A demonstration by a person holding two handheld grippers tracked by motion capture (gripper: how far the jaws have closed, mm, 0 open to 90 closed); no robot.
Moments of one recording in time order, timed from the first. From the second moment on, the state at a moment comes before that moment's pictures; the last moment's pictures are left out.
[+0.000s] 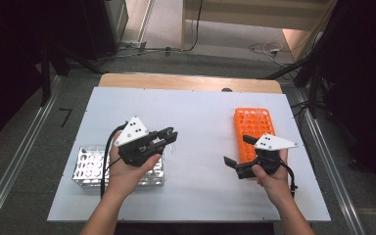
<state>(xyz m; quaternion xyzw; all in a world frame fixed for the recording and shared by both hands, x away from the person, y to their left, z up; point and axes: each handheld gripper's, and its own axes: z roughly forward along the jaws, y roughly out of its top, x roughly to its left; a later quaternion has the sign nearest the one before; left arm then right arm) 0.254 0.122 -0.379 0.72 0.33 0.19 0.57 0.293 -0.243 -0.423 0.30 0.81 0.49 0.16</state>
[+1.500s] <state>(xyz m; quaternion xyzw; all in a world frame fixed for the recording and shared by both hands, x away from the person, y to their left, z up) 0.268 0.172 -0.414 0.71 0.42 0.22 0.53 0.308 -0.297 -0.426 0.36 0.78 0.49 0.19</state>
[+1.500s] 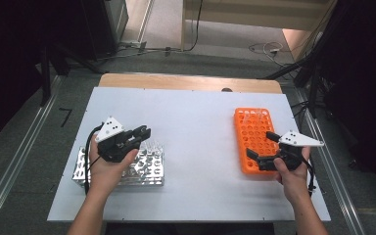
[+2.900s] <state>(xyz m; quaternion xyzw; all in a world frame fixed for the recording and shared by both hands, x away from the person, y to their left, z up) 0.272 0.164 -0.432 0.74 0.43 0.20 0.47 0.308 -0.300 -0.426 0.36 0.77 0.49 0.19</state>
